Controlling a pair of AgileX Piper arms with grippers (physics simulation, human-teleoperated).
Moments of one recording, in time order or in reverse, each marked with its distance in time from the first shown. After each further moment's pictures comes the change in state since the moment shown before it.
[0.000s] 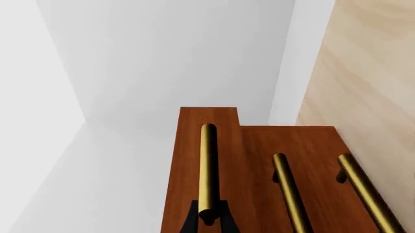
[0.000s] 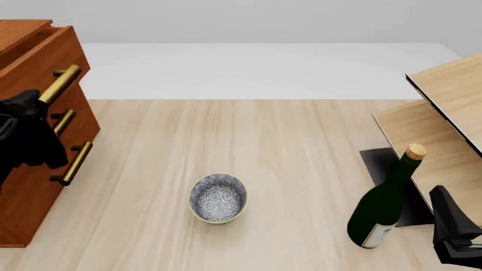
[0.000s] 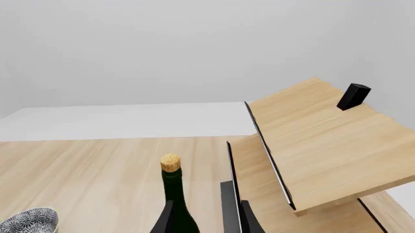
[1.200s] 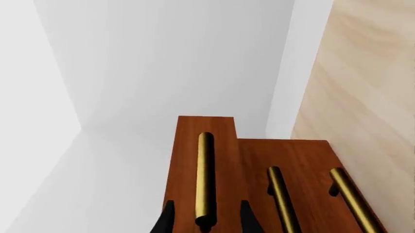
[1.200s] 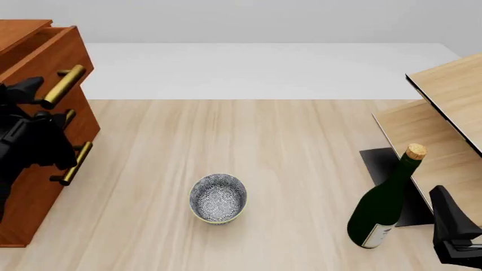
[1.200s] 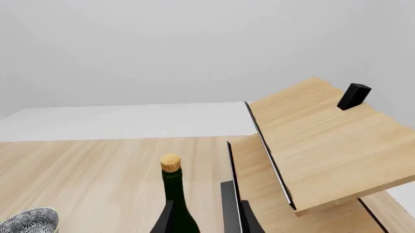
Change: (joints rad) left arm -0.058 0.010 0.006 -0.012 -0.003; right arm 0.001 0.000 0.001 -0.001 0.002
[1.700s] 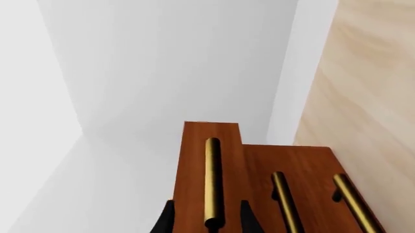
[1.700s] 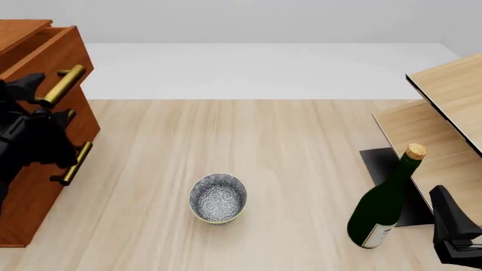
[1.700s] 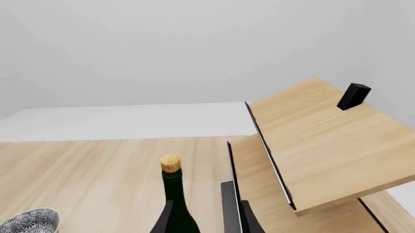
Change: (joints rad) left arm -0.026 -0.036 -0.012 0.040 -0.007; right arm -0.001 0.000 -0.001 0.000 0.002
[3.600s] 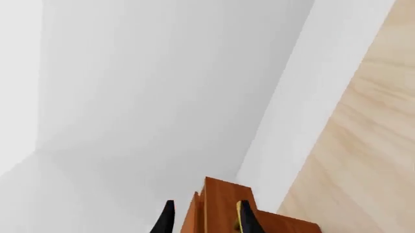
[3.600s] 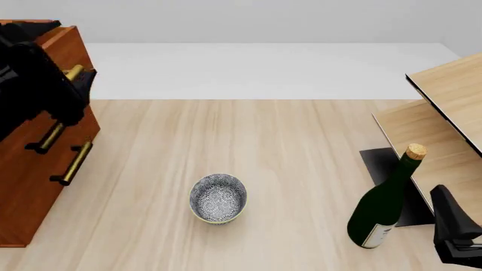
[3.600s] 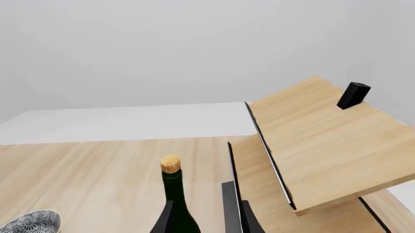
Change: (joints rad) left arm -0.208 -0.086 -0.268 0.333 -0.274; right arm -0.001 0.000 -0.002 0.001 0.011
